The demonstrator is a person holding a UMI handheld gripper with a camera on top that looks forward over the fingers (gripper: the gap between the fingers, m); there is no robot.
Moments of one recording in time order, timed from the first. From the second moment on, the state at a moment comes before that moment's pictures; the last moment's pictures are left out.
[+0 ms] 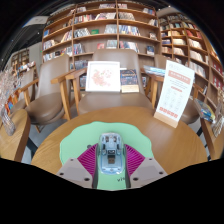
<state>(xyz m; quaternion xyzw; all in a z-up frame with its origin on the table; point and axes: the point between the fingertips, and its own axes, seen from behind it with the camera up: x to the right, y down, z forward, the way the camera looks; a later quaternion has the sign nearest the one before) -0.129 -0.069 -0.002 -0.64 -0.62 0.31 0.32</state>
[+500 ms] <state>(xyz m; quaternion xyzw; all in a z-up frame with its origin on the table) -0.019 -0.053 0.099 -0.62 -0.61 0.33 0.37</state>
